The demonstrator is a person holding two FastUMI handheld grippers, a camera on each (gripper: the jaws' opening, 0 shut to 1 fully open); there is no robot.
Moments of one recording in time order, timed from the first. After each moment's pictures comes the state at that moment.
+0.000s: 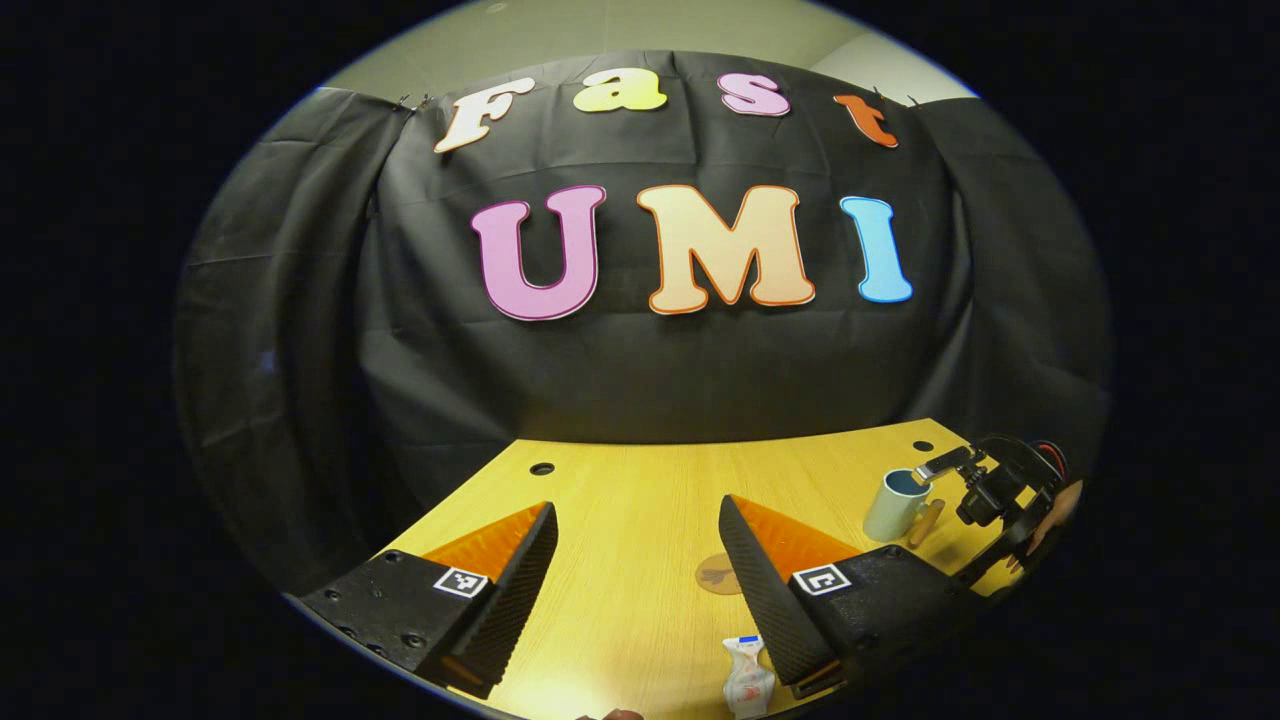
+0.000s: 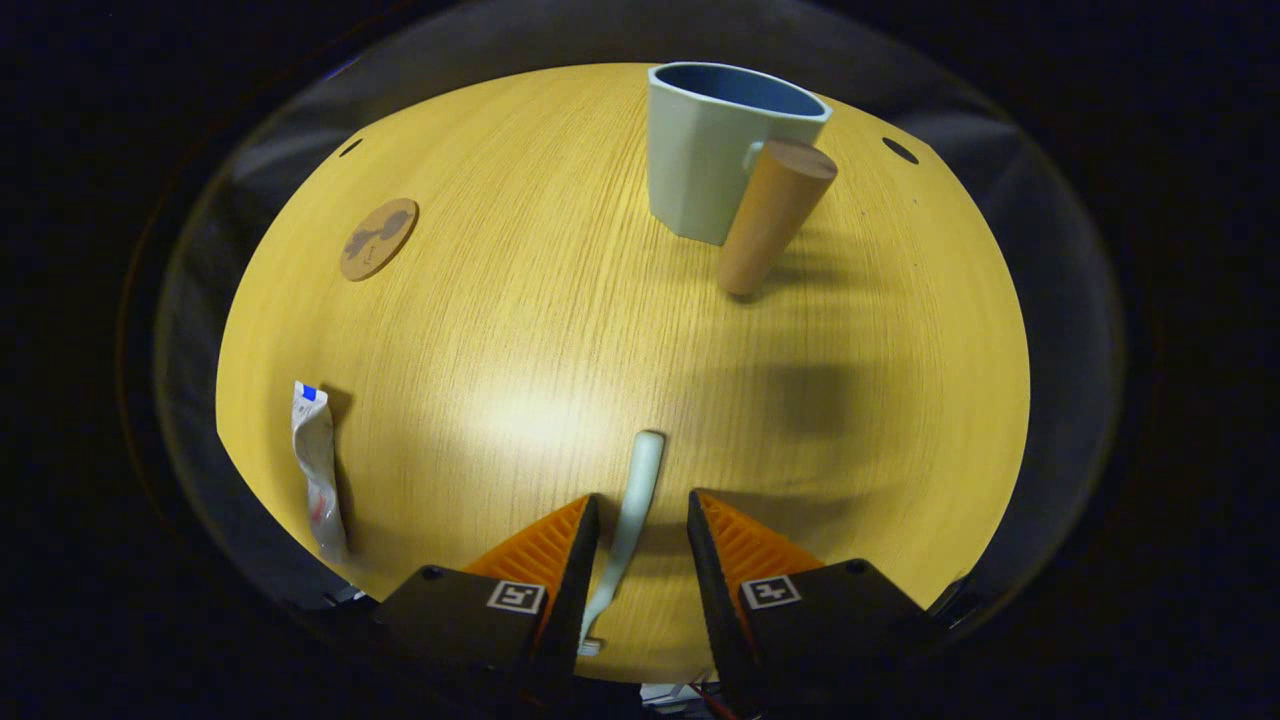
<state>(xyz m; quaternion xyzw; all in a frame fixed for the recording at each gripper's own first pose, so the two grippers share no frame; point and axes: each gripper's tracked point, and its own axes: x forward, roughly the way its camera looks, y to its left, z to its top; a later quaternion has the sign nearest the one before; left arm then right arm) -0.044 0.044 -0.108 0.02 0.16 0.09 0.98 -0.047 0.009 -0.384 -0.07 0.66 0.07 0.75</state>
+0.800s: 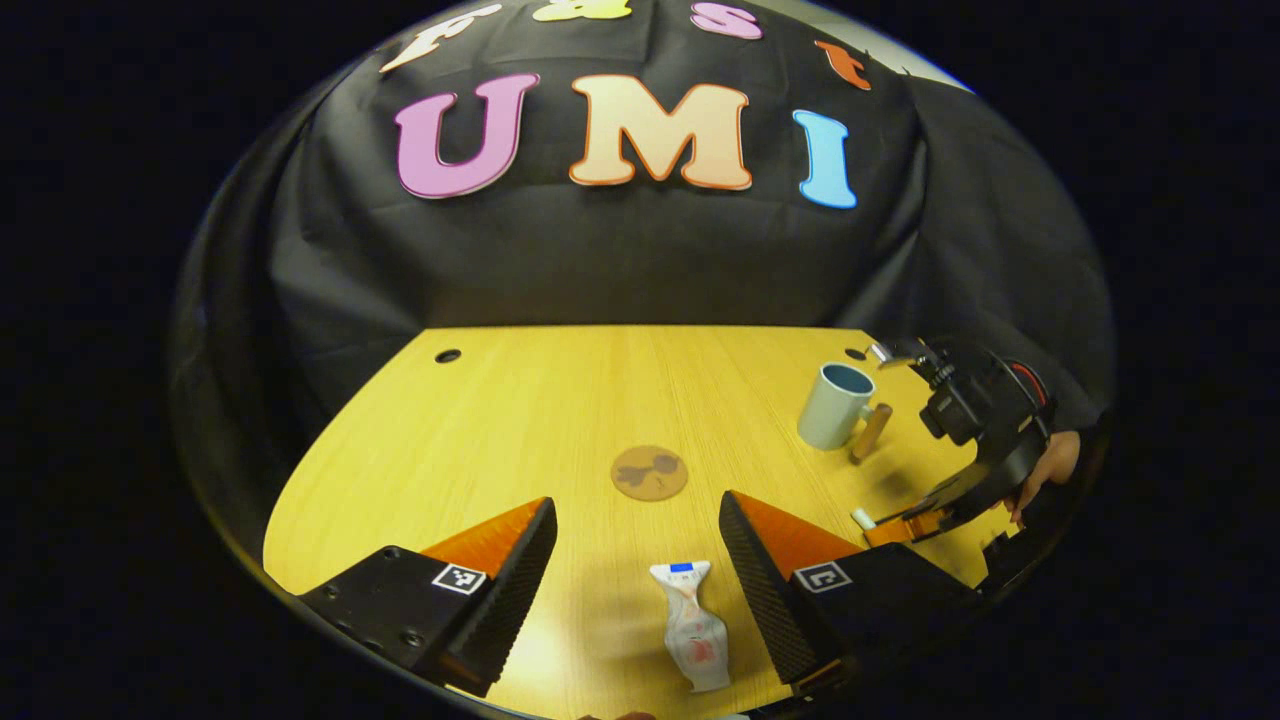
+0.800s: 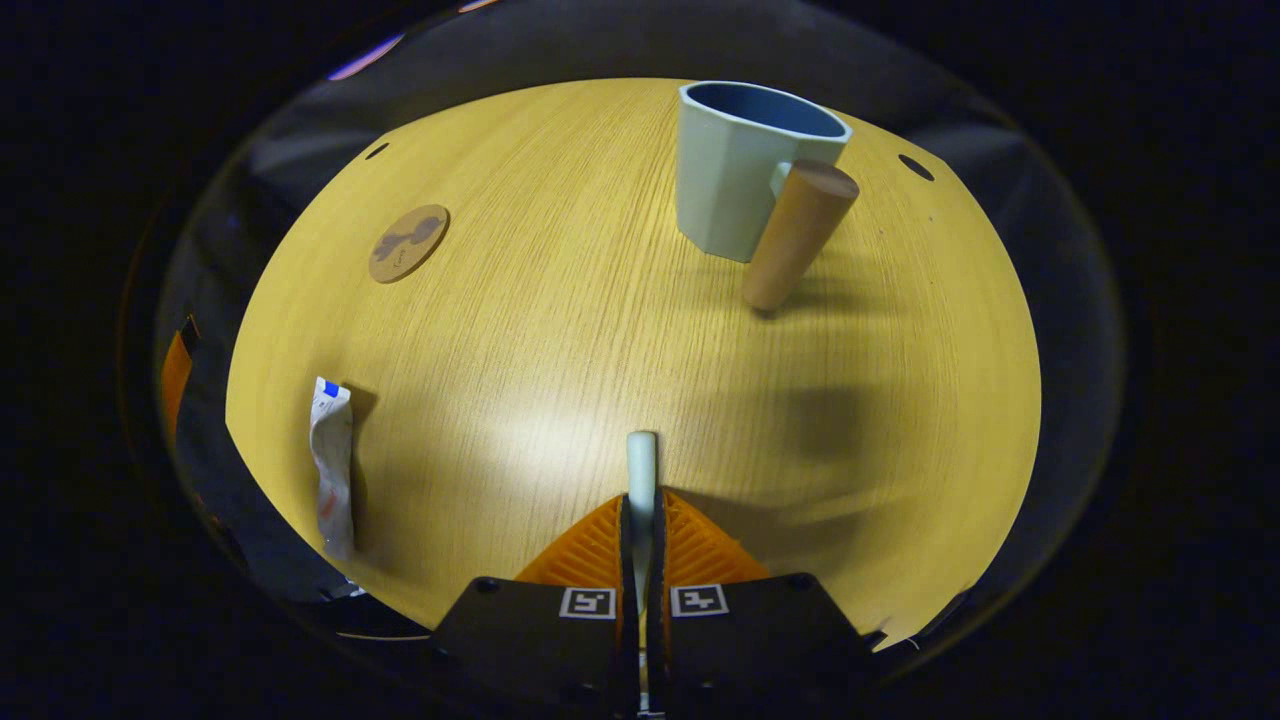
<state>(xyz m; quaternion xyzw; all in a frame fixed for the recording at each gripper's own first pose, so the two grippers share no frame) -0.066 -0.020 -0.228 -0.04 0.33 -0.02 0.94 -0.045 0.015 -0.382 -0.06 0.64 0.10 0.76</state>
